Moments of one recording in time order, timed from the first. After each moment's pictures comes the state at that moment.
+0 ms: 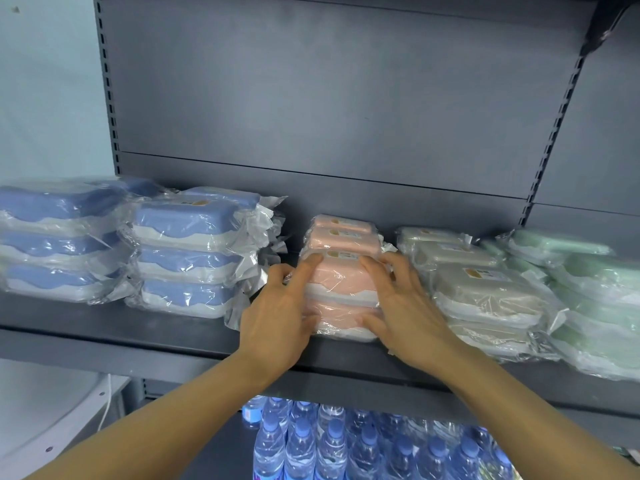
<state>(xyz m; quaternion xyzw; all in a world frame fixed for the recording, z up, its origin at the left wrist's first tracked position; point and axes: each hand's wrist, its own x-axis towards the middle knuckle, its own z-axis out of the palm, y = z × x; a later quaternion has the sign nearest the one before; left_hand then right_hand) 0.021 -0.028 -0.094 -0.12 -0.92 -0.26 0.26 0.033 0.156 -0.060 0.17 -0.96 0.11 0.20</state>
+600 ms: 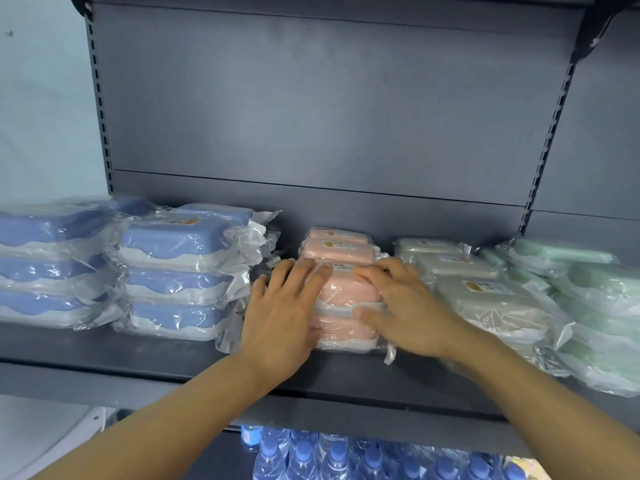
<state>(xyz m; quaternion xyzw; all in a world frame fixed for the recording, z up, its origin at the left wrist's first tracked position) -0.005 -0.024 -0.086 -0.20 -0.91 -0.05 0.37 0.008 0.169 -0.037 0.19 -0.96 0.13 0.15</state>
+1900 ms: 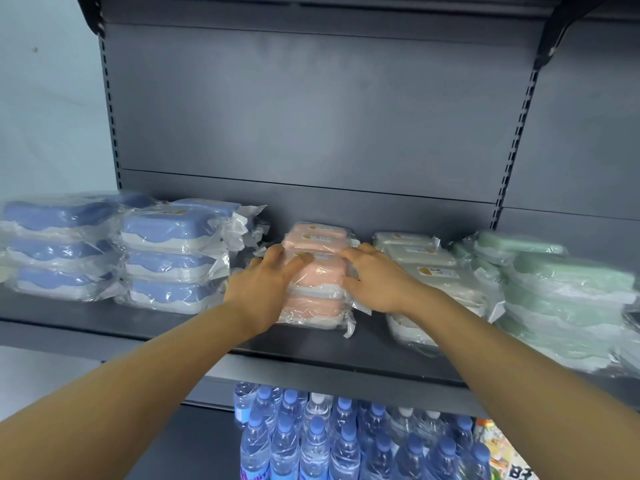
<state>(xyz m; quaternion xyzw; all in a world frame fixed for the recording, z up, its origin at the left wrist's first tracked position) 0.011 -0.008 -0.061 -0.12 -0.96 -0.01 0.24 0.016 0.185 -0.016 0.18 -0.97 0.11 0.12</state>
